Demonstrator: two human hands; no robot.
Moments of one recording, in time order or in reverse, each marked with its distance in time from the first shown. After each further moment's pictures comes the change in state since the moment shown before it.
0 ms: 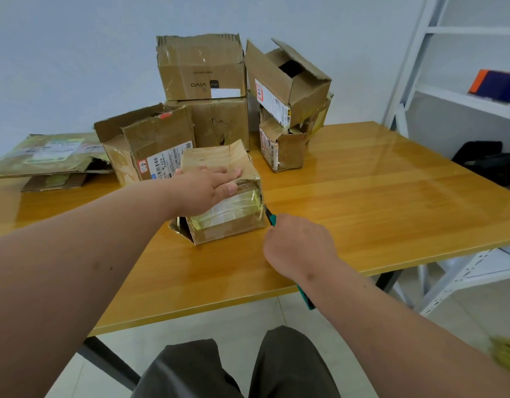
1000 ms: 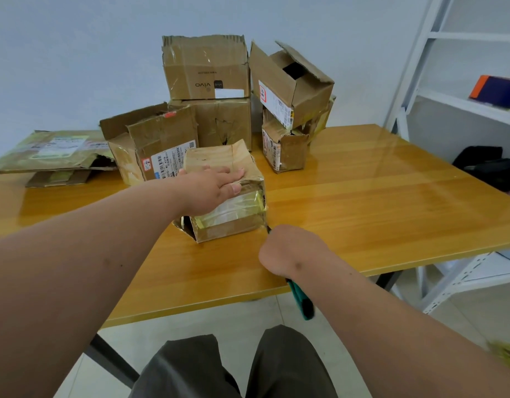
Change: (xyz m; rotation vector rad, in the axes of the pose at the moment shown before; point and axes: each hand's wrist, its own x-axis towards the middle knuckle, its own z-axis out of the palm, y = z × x) left_hand -0.002 0.003 0.002 -0.001 0.004 -0.016; right_hand 0.009 -0.011 0.000 -0.059 -0.329 0.120
